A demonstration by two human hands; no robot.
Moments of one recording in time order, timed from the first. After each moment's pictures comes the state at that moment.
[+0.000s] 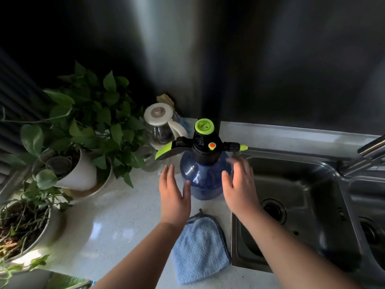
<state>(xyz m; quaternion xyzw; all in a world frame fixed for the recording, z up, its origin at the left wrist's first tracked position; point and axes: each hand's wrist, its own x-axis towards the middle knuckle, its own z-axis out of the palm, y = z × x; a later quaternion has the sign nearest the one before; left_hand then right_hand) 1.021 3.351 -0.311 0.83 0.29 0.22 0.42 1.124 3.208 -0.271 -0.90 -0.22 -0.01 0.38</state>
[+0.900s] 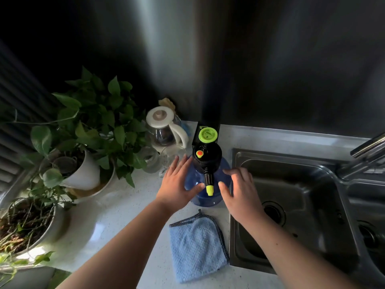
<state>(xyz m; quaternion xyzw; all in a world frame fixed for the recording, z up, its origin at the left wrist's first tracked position) 1.041 3.382 -0.278 0.94 0.13 0.04 0.31 1.114 3.187 -0.266 -0.90 -0.28 -0.01 0.34</state>
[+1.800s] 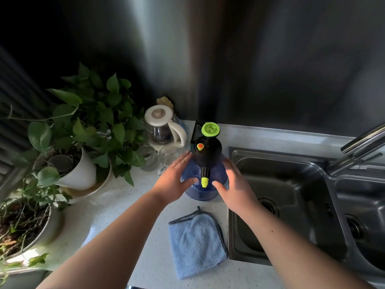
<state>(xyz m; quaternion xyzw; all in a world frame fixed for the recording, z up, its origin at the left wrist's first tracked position) 1.045 3.405 -0.274 0.92 0.07 0.03 0.39 1.118 3.200 -0.271 -0.87 -0.26 0.10 0.40</state>
